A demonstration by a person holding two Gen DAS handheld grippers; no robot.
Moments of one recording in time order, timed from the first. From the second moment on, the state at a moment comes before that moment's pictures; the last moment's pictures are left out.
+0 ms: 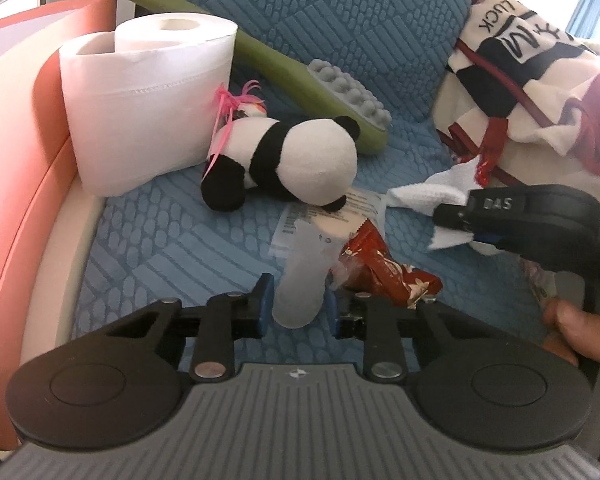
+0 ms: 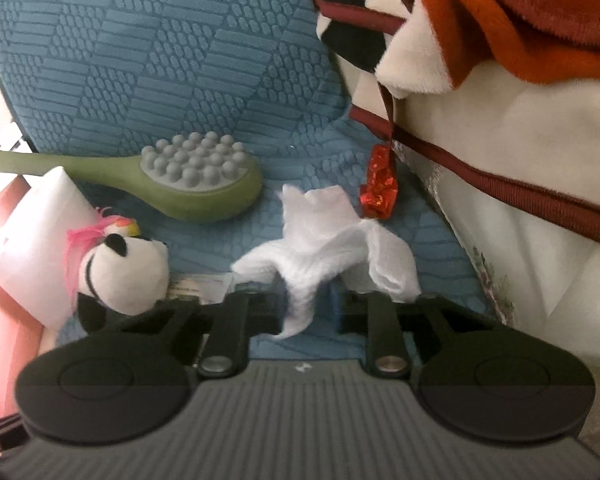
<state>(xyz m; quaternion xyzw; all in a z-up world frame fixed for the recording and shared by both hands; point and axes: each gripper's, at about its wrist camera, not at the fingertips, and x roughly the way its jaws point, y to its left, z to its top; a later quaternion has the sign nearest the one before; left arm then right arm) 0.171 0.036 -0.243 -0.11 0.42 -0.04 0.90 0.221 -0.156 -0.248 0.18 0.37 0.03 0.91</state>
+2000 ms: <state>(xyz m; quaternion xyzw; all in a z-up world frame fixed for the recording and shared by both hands) 0.081 0.110 -0.080 -0.16 0.38 -0.05 0.91 0.075 -0.086 -0.098 0.09 0.32 0.19 0.92</state>
